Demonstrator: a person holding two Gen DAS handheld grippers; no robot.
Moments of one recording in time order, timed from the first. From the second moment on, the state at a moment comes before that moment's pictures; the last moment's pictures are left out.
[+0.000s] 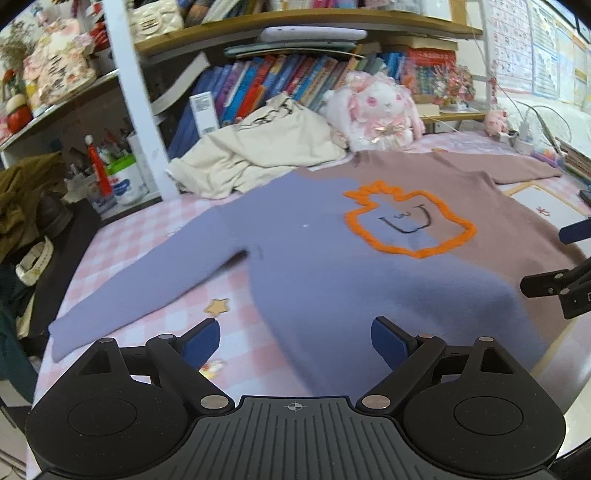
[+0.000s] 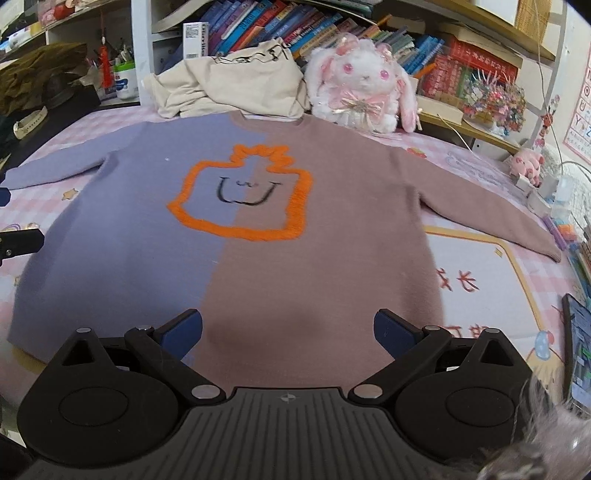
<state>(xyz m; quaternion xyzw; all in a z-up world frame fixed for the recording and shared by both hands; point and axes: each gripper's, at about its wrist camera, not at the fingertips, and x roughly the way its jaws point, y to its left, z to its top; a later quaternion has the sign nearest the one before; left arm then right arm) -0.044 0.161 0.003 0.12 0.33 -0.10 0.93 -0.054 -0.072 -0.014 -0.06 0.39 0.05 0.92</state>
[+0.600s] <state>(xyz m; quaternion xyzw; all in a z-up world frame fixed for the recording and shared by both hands) -0.026 0.260 0.005 0.04 0.32 0.00 0.95 -0.008 0.002 -0.001 -0.06 0.37 0.11 0.92</state>
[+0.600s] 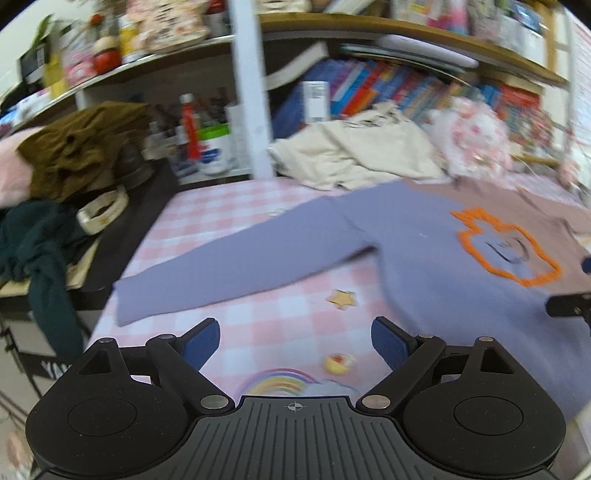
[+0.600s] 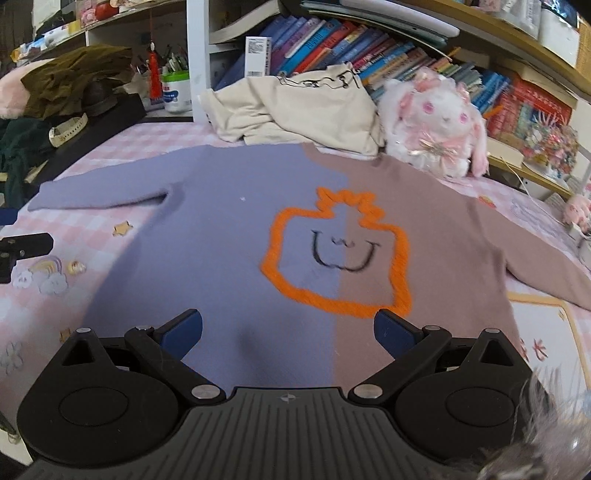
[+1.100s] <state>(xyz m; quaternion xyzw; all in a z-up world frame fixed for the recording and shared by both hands) 0.006 0.329 -0.008 -0.09 0.33 0.10 0.93 0.008 0.027 -0.001 -0.07 0.36 0.12 0.92</state>
